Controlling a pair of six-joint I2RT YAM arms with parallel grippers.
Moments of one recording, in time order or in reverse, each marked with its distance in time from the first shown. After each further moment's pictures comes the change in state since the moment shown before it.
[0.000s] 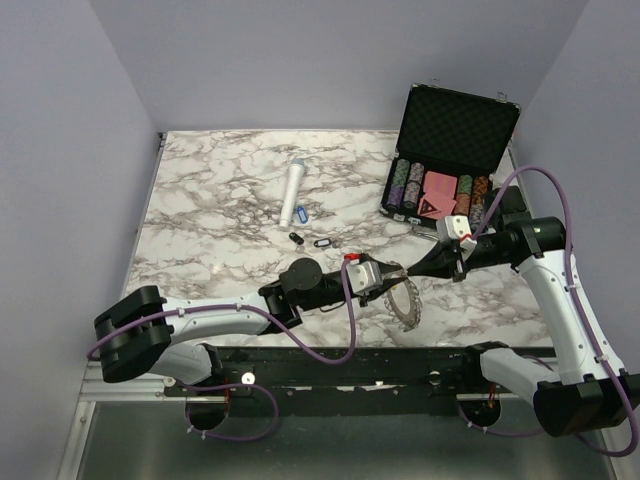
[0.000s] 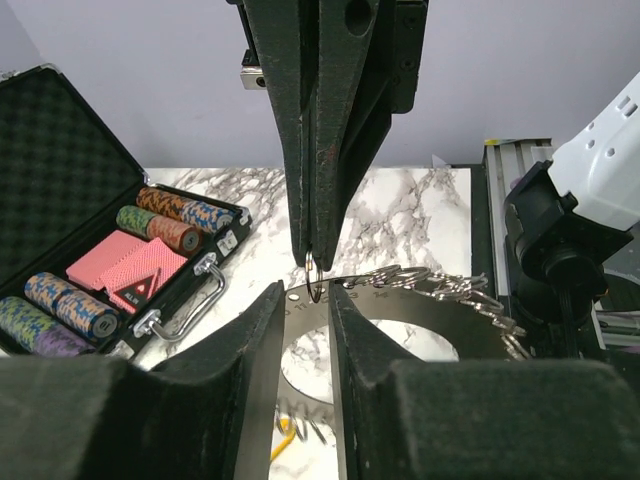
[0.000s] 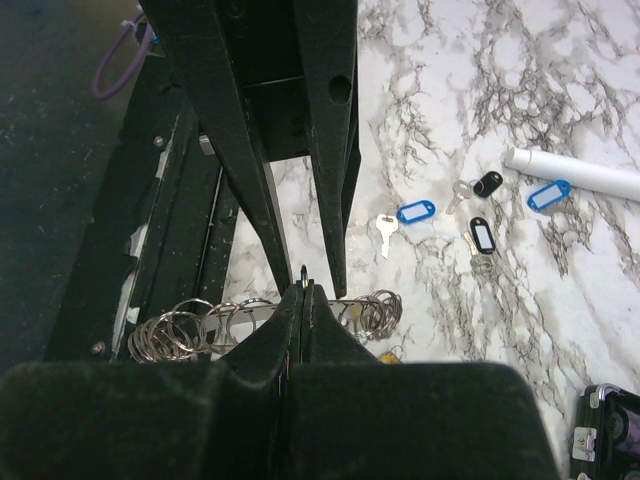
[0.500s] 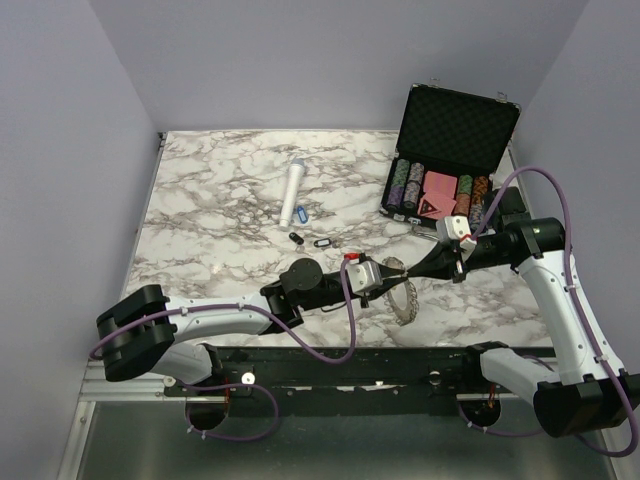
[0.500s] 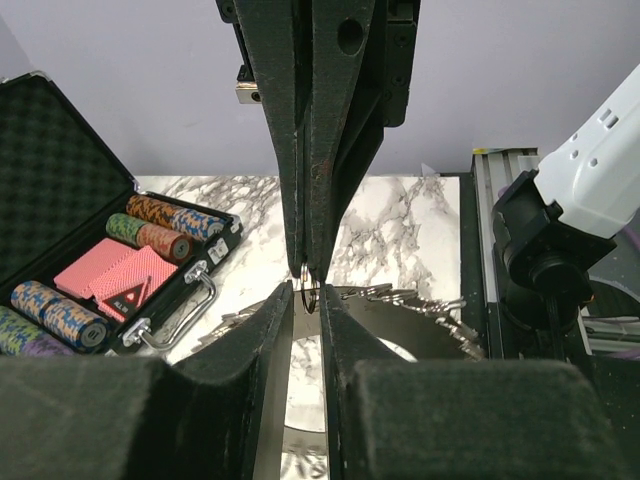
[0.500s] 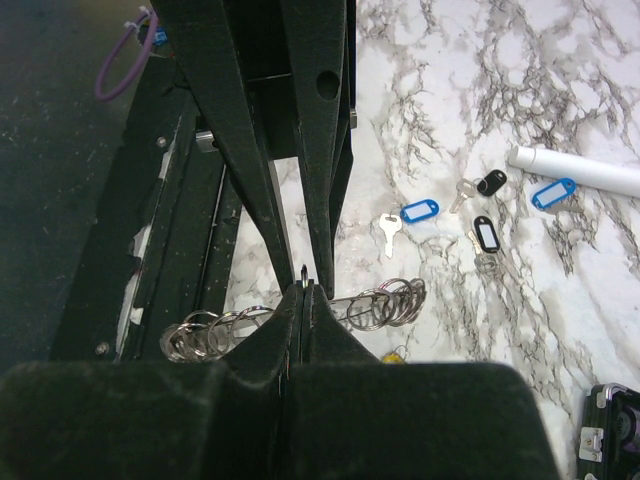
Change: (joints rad) left arm 0.000 0.008 0.000 0.027 0.021 -0.023; right arm 0.000 -0.002 -0.008 0.000 -0.002 0.005
